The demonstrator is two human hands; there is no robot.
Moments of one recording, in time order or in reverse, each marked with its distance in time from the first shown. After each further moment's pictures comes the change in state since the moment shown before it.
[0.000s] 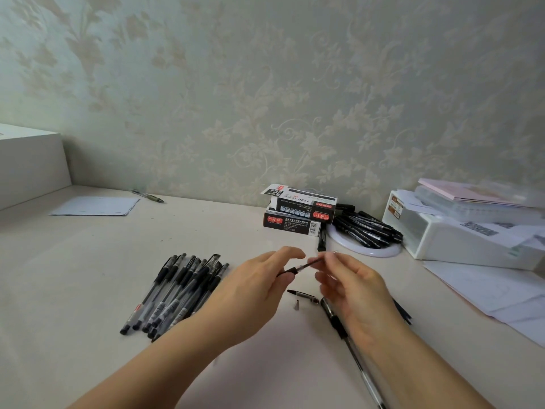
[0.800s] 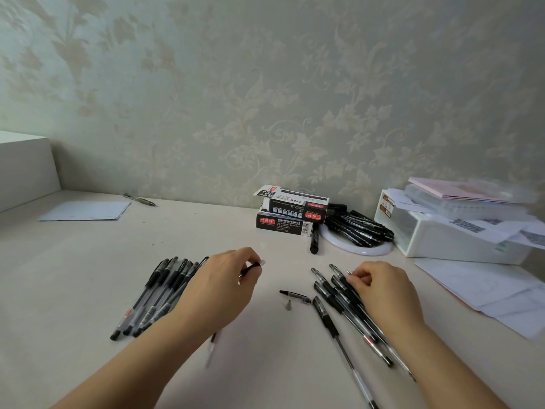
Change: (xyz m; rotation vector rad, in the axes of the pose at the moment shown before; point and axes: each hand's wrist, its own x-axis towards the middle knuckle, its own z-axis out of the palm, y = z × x) left_hand 0.003 -0.021 -0.006 0.102 0.120 -0.275; right_hand 0.025 -0.004 -0.063 -1.286 0.307 -0.316
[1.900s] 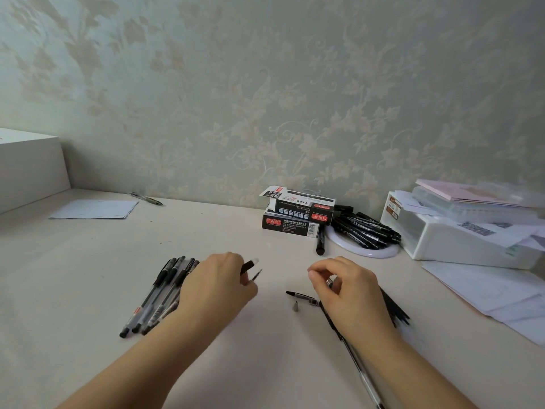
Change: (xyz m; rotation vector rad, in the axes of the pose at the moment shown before) left_hand -0.002 0.001 -0.011 0.262 -0.054 -0.177; right_hand -0.028 -0.050 0.014 0.302 0.011 -0.322
